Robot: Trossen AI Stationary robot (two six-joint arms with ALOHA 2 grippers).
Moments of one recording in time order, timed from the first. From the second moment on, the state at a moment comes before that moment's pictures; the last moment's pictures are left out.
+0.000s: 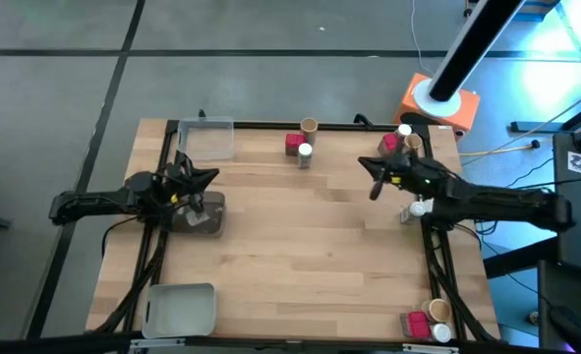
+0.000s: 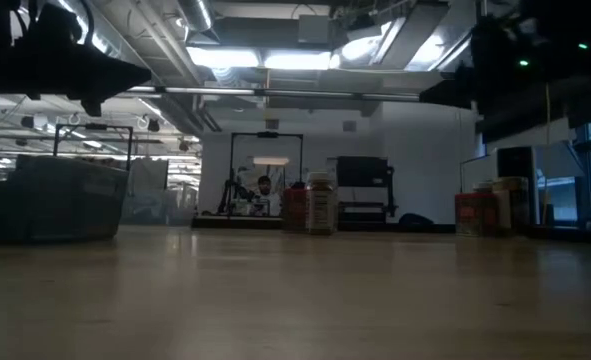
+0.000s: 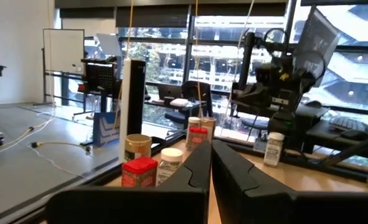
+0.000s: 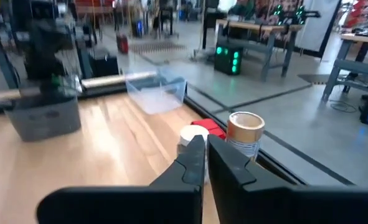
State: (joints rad) left arm 0.09 0.03 0.01 0.20 -0.35 -0.04; right arm -0.27 0.73 0.33 0.29 0.21 -0.01
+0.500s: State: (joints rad) left arm 0.13 0.11 0.01 0.27 -0.35 0.03; right arm -0.32 1.30 0.70 0.29 0.18 -0.11
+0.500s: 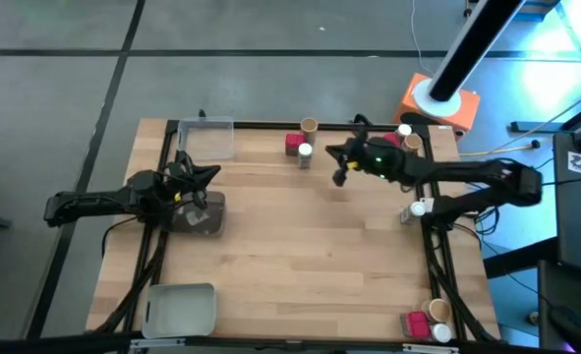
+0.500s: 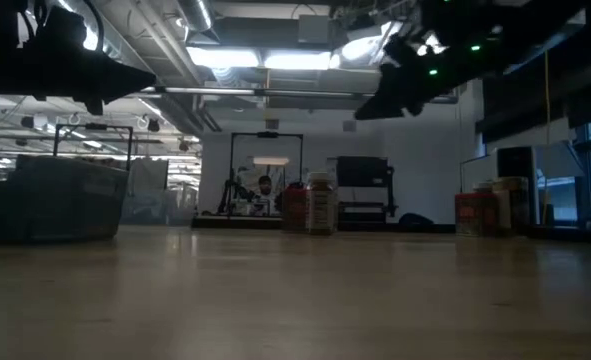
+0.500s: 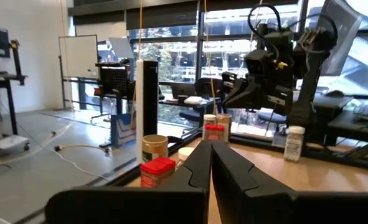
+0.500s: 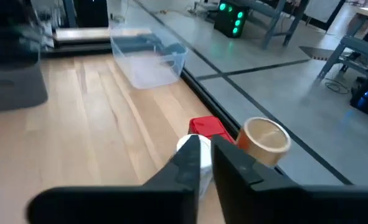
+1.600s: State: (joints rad) left arm 0.13 0.12 0.01 0.26 -0.34 0.02; right arm -0.45 1.72 1.04 0.06 0.01 -0.14
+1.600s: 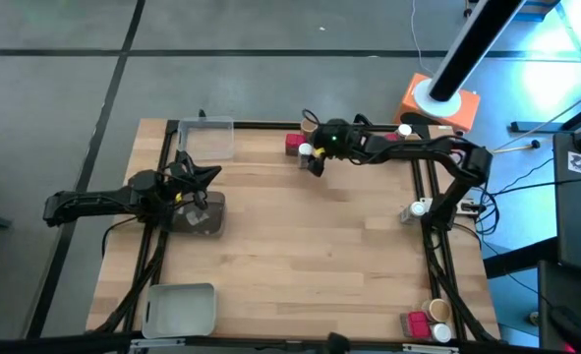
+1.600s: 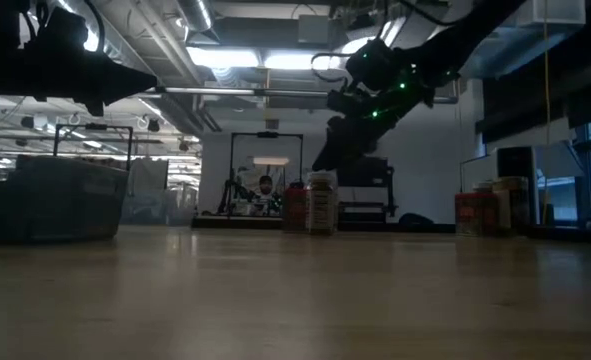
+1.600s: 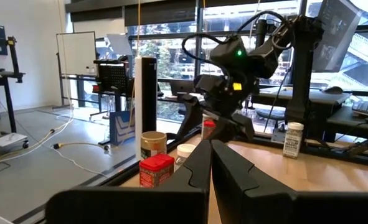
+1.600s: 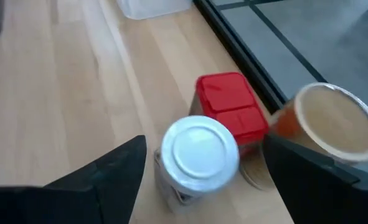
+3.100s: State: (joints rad) left arm 0.13 0.12 0.01 0.26 -0.34 0.04; right arm -0.34 1.81 1.05 0.15 -0.04 -0.21
